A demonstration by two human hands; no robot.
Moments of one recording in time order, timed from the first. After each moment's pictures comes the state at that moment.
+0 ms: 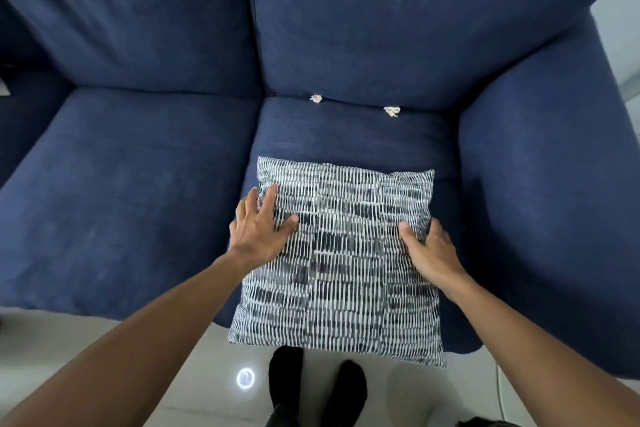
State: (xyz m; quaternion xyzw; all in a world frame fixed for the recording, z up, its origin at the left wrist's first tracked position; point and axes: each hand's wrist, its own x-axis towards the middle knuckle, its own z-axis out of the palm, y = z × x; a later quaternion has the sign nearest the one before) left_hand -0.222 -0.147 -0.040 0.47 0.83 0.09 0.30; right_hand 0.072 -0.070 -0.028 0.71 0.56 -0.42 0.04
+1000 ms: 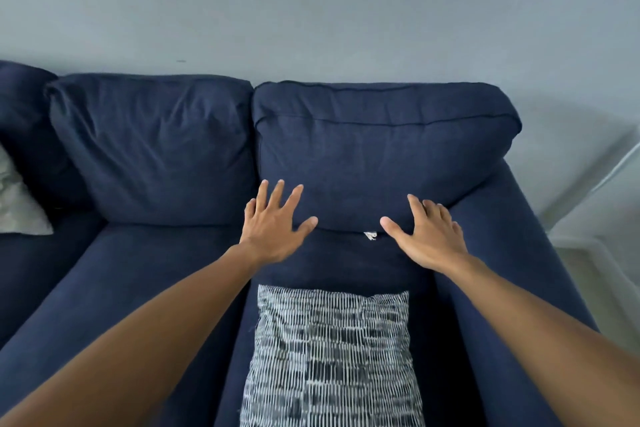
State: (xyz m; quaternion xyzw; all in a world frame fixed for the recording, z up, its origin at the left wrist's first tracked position) left_hand -0.244 0.011 0.166 0.63 0.76 0.09 0.09; right_hand 0.034 0.085 0.172 0.63 0.76 -0.16 -0.02
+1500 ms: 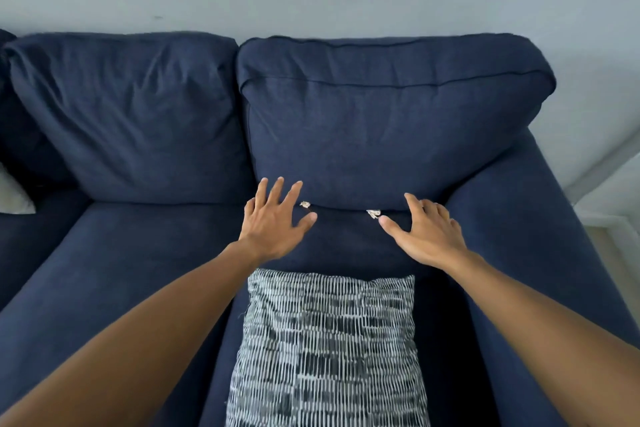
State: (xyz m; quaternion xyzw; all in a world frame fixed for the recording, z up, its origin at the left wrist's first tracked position) left_hand -0.233 0.028 0.099 0.62 0.77 0.07 0.13; right_hand 0.038 0.106 0.100 0.62 0.76 -0.18 0.02
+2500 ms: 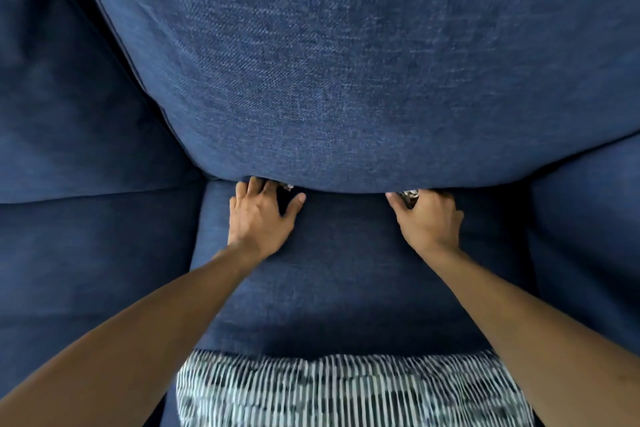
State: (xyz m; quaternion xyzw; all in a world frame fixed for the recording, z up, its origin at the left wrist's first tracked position) left_hand -0.292 0.191 -0.176 0.56 0.80 0.13 0.14; right_hand -0.042 0.251 -0.171 0.73 0.64 -0.22 -0.12
